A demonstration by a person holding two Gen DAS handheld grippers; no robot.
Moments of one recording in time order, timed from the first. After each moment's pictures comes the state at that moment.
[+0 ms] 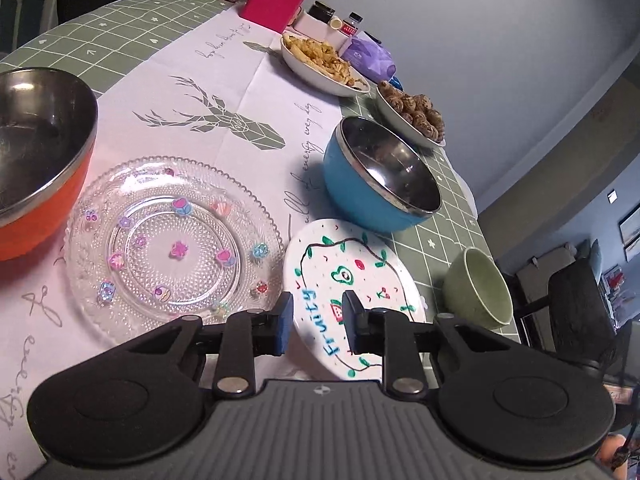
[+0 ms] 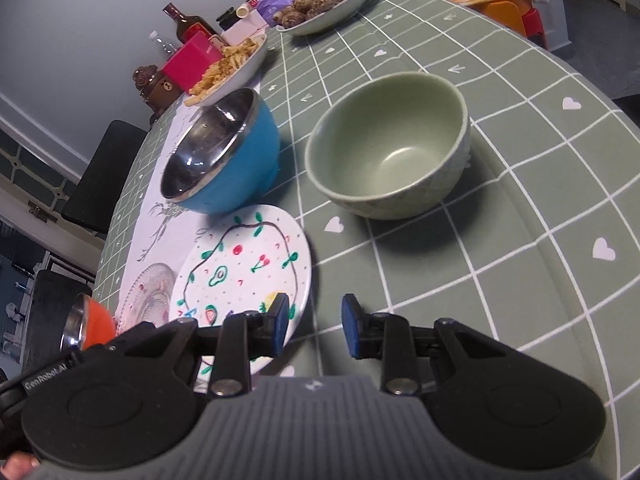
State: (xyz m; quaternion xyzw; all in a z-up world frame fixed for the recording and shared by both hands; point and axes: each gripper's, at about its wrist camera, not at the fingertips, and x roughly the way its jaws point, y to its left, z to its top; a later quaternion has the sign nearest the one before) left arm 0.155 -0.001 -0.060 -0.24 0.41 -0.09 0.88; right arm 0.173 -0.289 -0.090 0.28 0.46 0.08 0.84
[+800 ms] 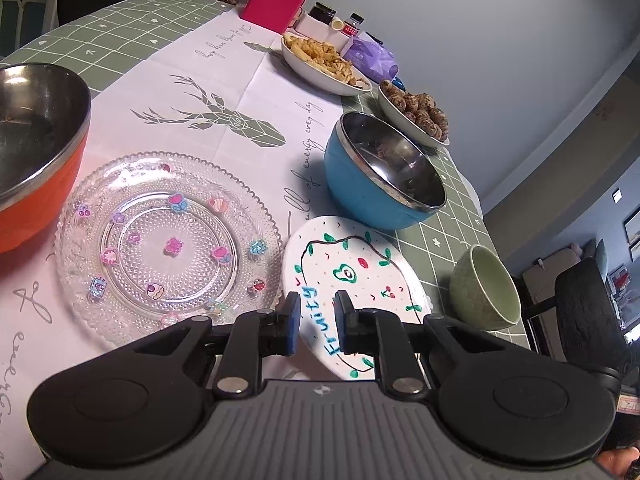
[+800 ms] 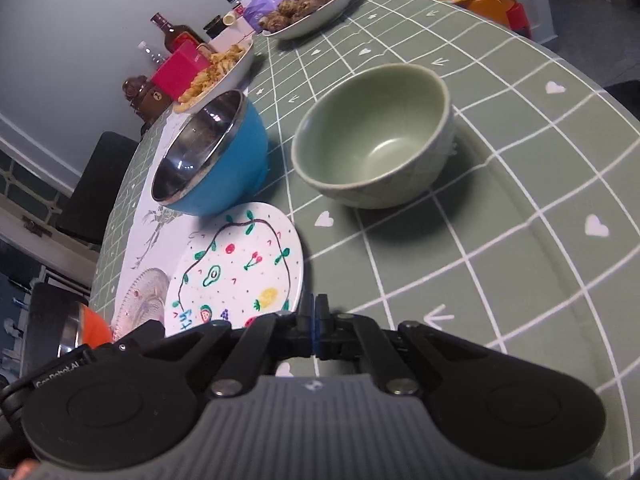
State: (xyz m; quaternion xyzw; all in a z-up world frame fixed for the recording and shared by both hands) left arm 0.155 -0.008 -0.066 -0.24 0.40 -0.08 0.88; right arm 0.159 -0.293 -0.090 0.31 0.45 0.07 0.84
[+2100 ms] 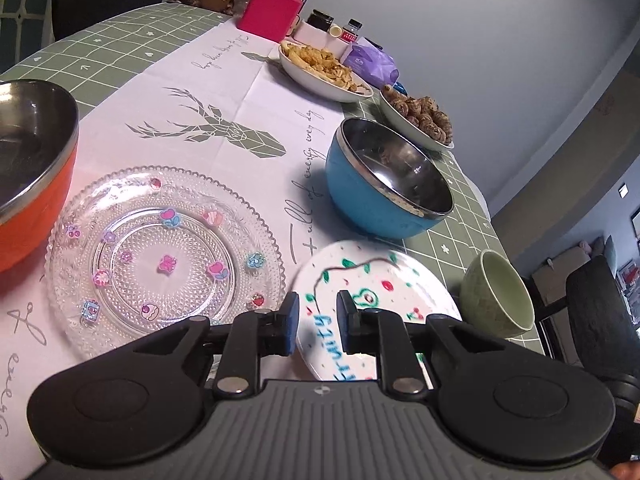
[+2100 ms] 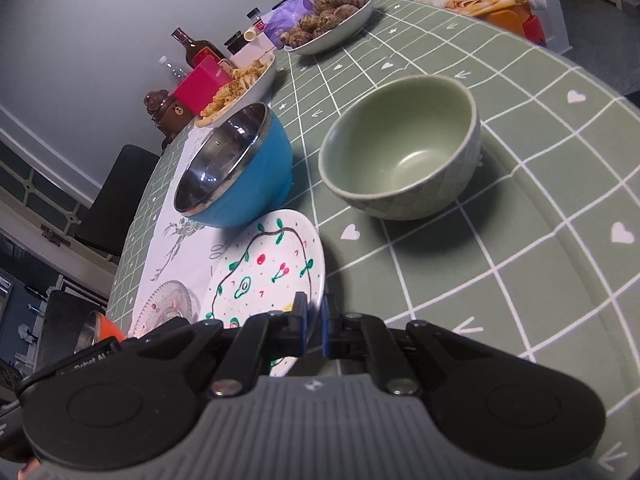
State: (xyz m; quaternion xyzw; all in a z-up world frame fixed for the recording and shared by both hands) left arm 0.163 -0.013 -0.070 -0.22 0.39 -0.08 0.89; right arm 0.157 -0.283 -0.088 0.30 0.42 0.08 0.85
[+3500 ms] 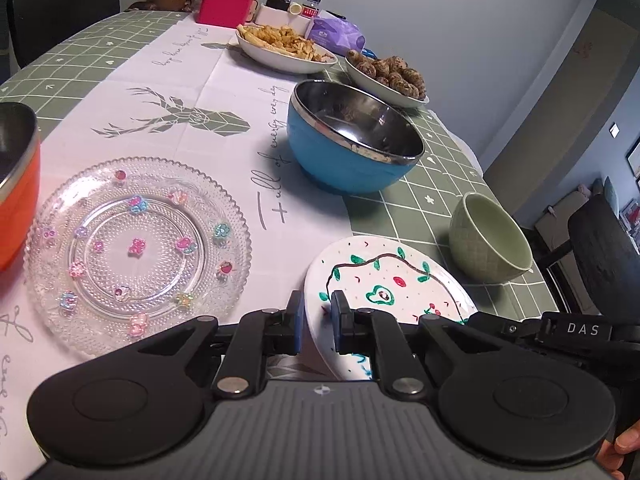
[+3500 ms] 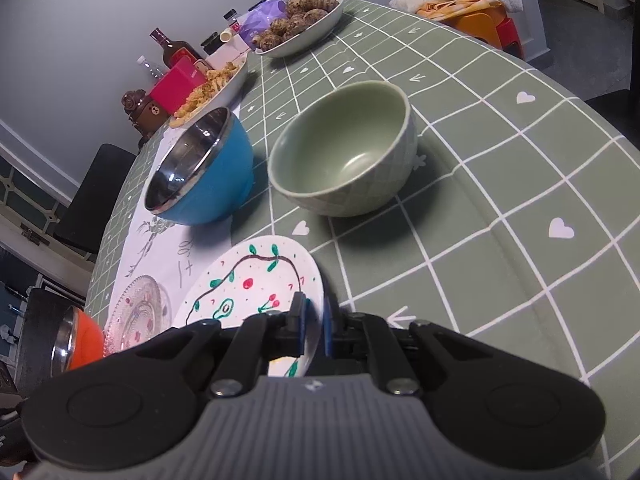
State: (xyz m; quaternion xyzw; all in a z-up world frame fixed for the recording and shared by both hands) left arm 0.152 -0.039 -0.069 -0.15 0.41 -0.11 0.89; right arm 0.146 -0.301 -0.089 0.29 0.42 0.06 0.86
